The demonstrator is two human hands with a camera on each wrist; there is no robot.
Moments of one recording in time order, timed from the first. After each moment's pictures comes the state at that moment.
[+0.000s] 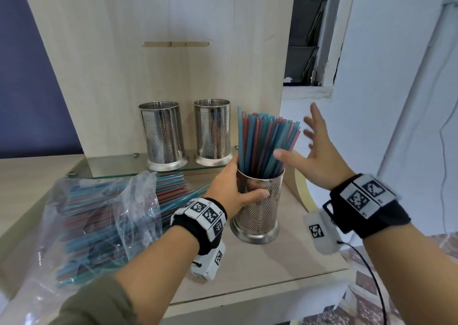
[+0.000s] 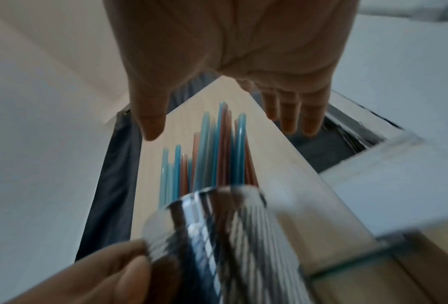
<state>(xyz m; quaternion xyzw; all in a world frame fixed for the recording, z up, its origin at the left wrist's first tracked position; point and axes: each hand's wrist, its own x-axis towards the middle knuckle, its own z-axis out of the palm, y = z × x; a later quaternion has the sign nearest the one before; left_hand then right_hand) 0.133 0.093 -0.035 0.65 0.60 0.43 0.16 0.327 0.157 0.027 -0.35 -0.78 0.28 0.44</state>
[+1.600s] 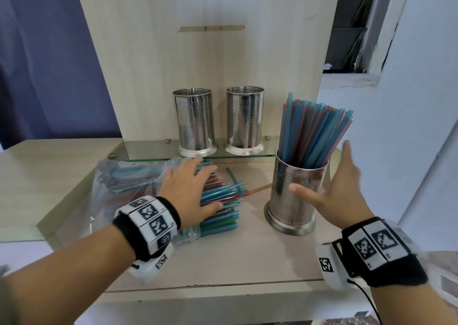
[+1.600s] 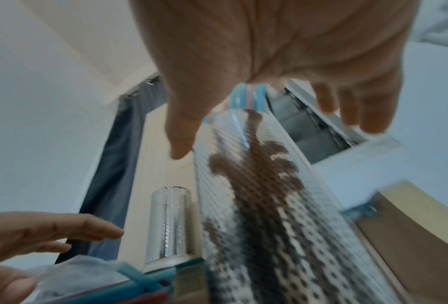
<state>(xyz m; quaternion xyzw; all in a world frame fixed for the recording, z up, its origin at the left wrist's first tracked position) 0.036 0.016 -0.040 0.63 0.77 0.07 -0.10 0.304 0.136 -0.044 -0.44 -0.76 0.22 0.43</state>
